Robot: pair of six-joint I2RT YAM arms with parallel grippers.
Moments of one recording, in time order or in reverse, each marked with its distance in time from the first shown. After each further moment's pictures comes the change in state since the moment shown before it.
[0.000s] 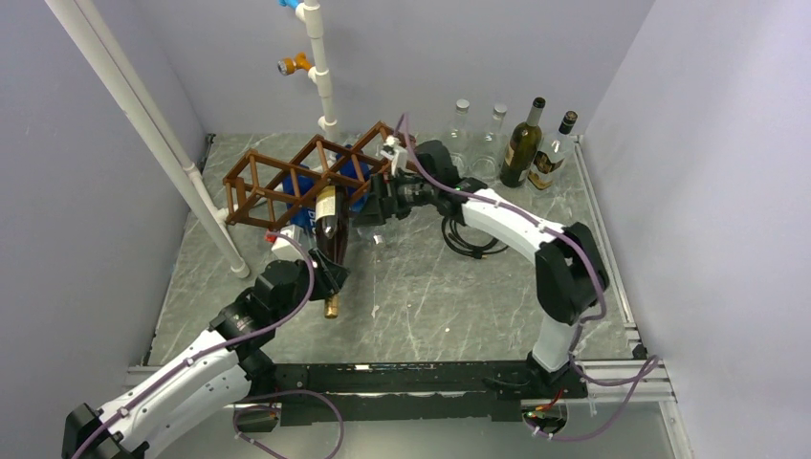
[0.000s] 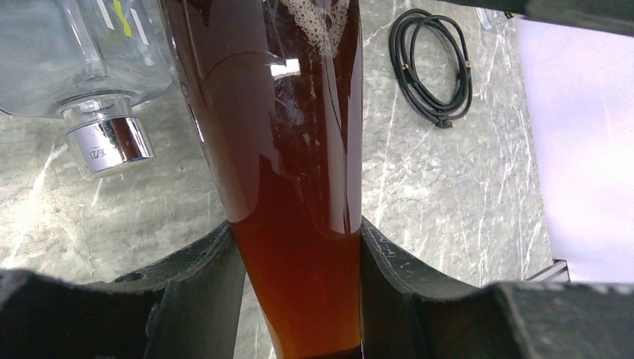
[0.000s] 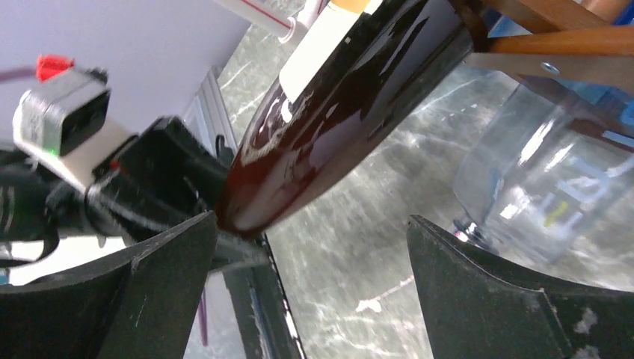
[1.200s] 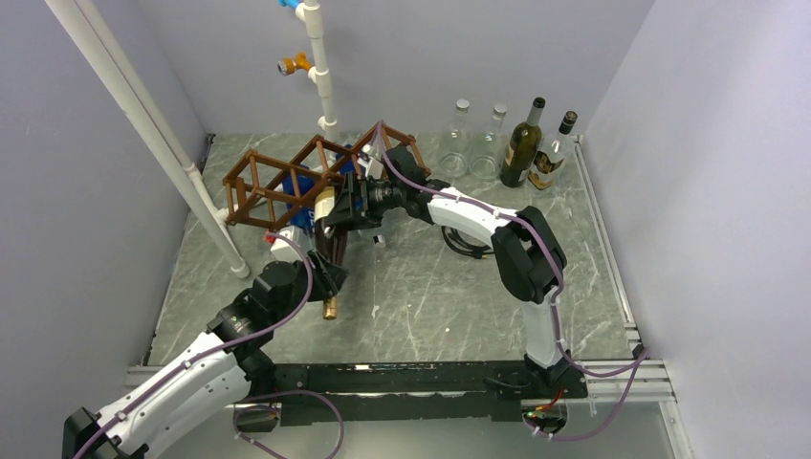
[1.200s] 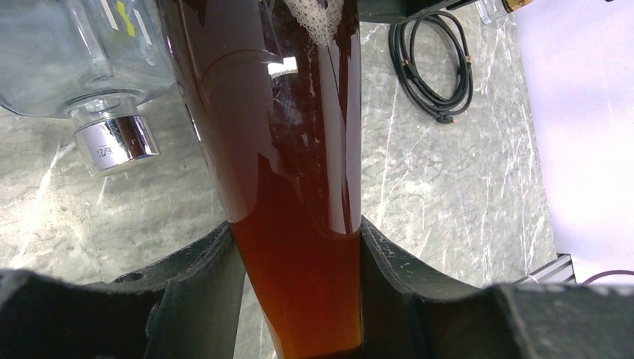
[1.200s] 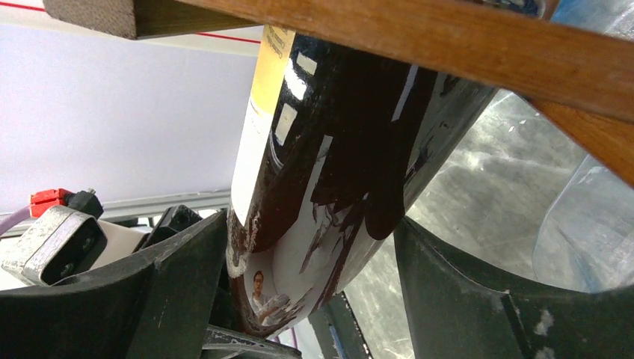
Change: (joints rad) left arm -0.002 -0.022 -0.002 -0.021 0.013 0.019; right arm 0.101 0.288 0.198 0.092 0.024 0.406
